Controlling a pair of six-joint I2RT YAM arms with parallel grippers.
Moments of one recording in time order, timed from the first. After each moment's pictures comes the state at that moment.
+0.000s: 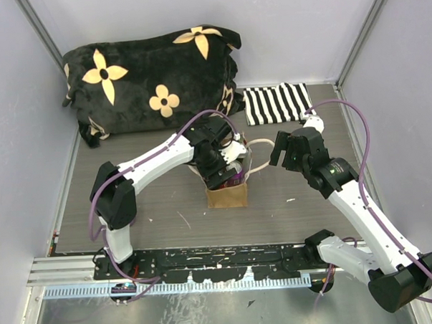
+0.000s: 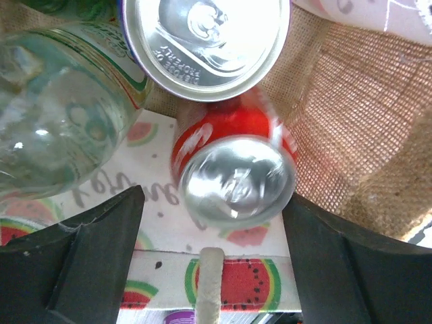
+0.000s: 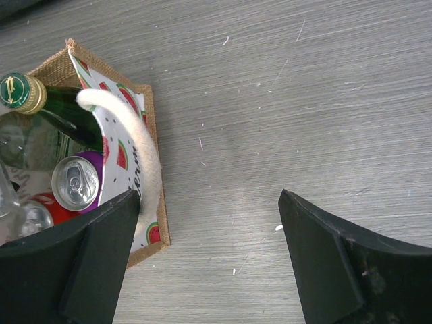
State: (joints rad) left arm -0.83 1.88 1.62 -1.01 0.17 0.33; right arm 0.40 0.94 0.97 -0.71 0.29 0.51
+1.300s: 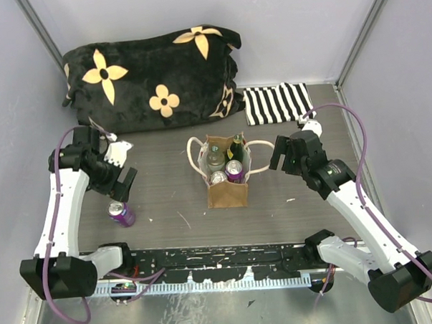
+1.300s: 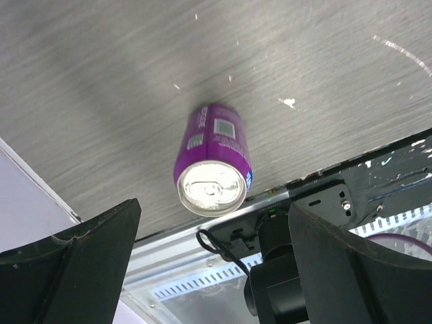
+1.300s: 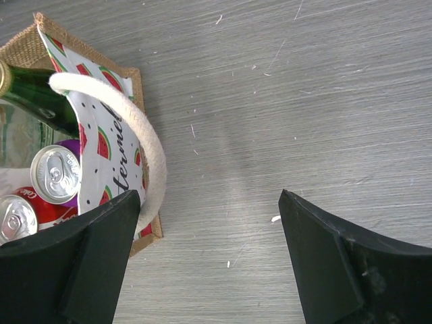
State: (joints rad) left arm 0.01 1.19 1.25 -1.35 0.14 0.50; right arm 0.40 0.94 0.93 -0.71 0.27 0.51
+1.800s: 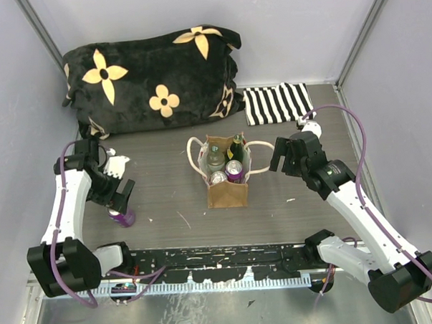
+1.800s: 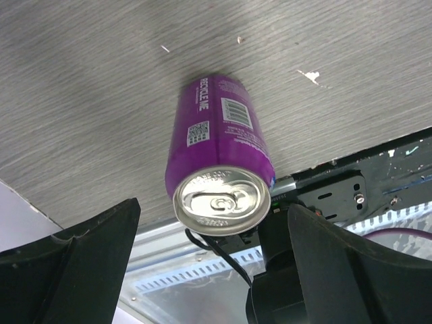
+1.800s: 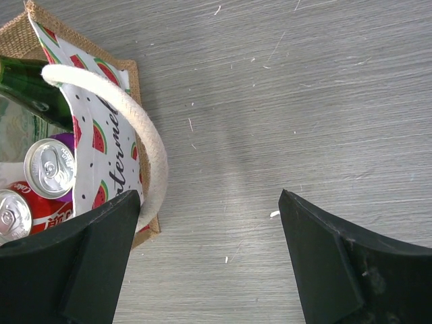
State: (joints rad) left arm 0.12 1.16 1.01 -1.28 0.13 0.55; right arm 0.40 0.94 0.92 -0.72 0.27 0.51
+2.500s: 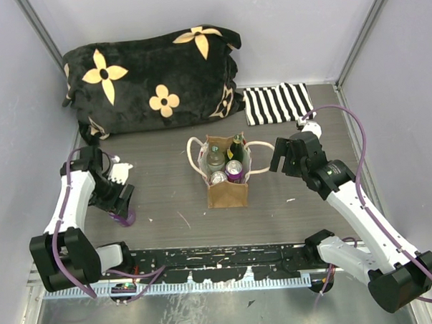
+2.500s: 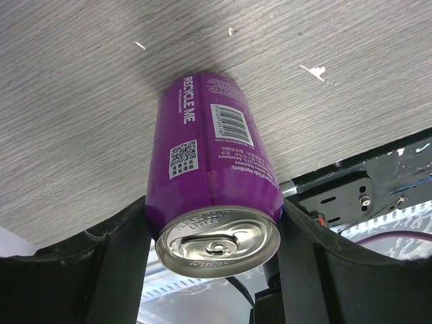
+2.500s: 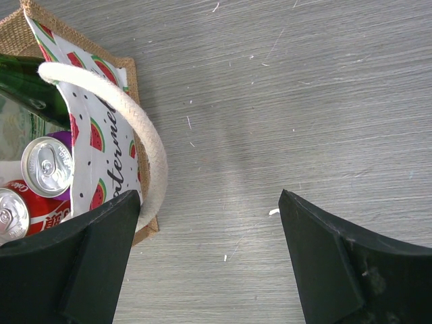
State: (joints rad) left arm 0.15 1.22 0.90 -1.19 0.16 0.59; right arm 0.40 0.94 0.92 -0.73 0.27 0.51
